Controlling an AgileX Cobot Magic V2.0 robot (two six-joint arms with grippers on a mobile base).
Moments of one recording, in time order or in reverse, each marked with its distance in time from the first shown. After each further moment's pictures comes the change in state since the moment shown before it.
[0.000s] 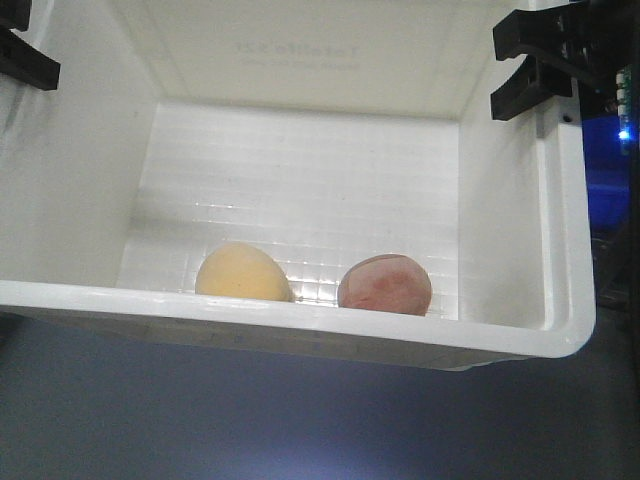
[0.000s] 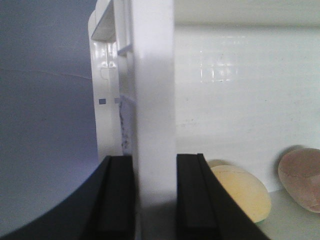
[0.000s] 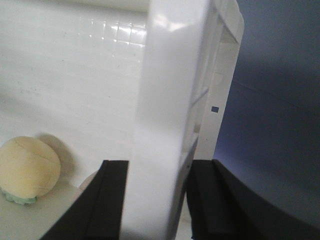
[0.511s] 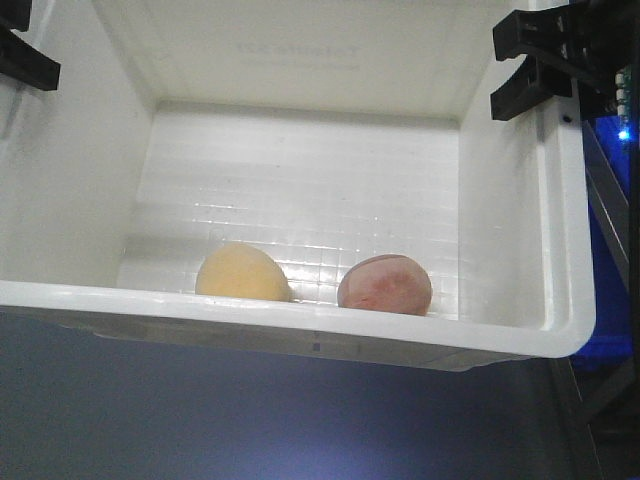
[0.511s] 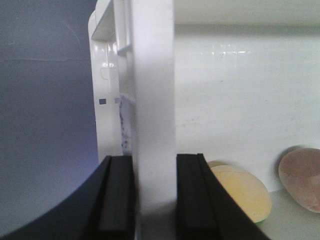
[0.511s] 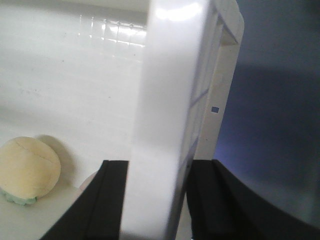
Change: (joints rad) left arm 0.000 0.000 0.000 0.001 0.000 0.000; right arm 0.001 0.000 0.000 0.000 0.000 0.000
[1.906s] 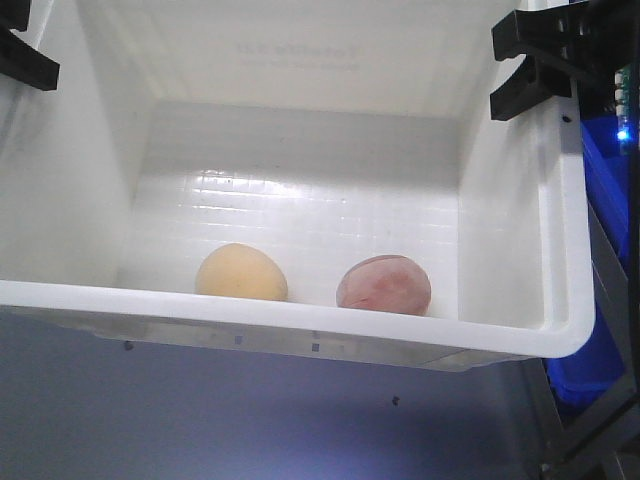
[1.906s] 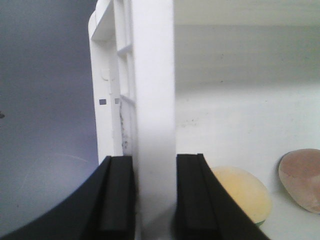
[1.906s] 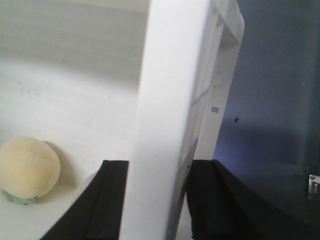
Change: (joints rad) left arm 0.000 0.000 0.000 0.001 0.000 0.000; right arm 0.000 0.000 0.000 0.001 0.000 0.000
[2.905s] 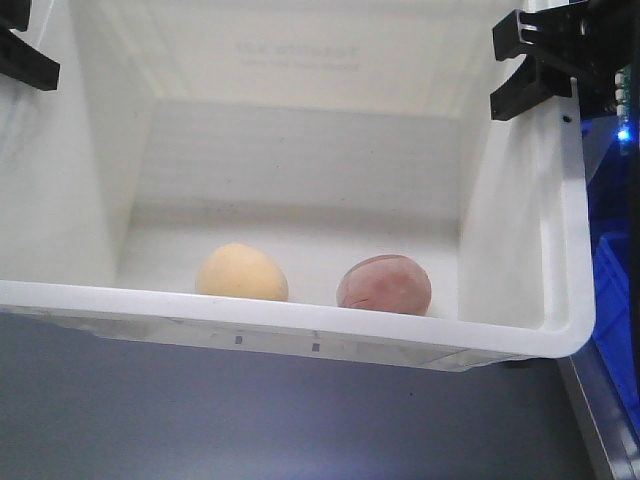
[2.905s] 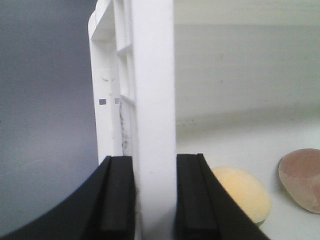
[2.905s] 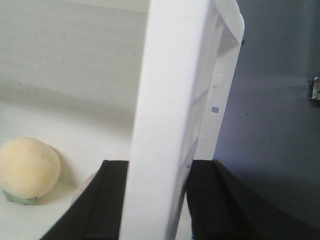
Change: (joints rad) left arm 0.000 0.000 0.000 -0.001 0.000 0.000; right arm 0.000 0.000 0.000 0.000 0.000 0.000
